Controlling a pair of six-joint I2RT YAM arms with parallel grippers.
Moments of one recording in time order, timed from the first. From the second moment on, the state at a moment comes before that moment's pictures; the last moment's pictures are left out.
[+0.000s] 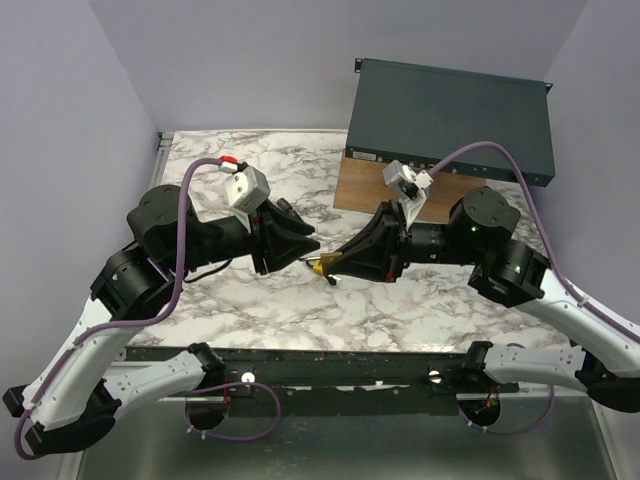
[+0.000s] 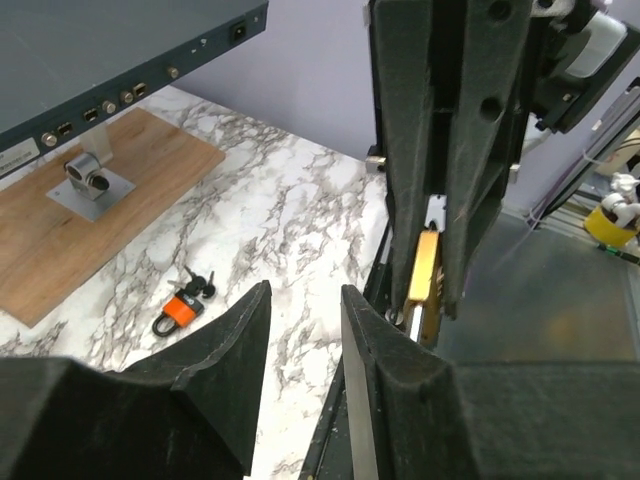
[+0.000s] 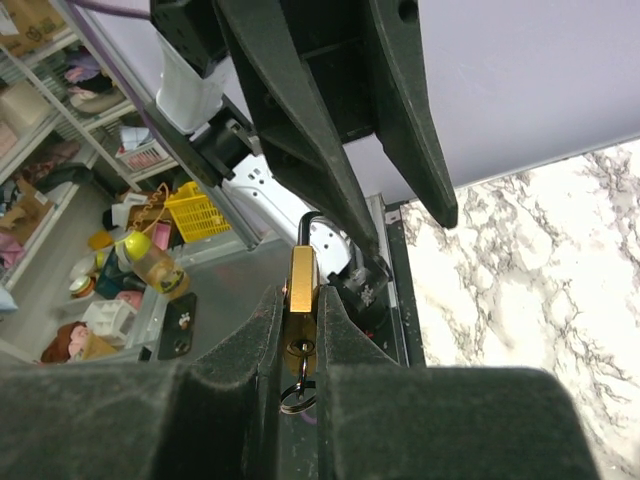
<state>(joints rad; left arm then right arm) -0.79 0.90 1.44 -0.56 0.49 -0.19 1.03 1.04 1.30 -0.18 -0.52 0.39</state>
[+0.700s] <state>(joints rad) -0.79 0.76 1.38 -0.58 0.57 -0.14 1.03 1.03 1.34 -0.16 -0.48 0.39</state>
